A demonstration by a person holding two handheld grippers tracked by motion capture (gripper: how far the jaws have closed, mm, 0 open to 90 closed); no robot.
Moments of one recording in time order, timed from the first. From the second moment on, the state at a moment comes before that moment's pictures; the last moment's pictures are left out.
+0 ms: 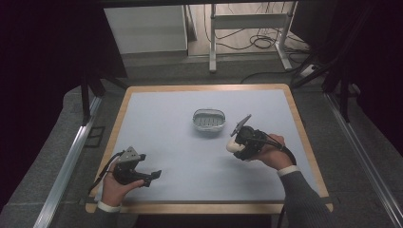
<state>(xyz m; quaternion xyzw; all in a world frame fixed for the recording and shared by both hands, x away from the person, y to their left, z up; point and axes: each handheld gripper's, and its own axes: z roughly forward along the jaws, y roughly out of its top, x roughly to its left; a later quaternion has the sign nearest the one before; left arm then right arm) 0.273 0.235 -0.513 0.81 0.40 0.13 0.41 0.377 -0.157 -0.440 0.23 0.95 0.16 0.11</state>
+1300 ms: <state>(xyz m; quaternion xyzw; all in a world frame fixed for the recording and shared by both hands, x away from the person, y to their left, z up) 0.273 0.235 -0.513 0.81 0.39 0.13 0.41 0.422 -0.119 -0.420 0.22 0.95 0.20 0.11</state>
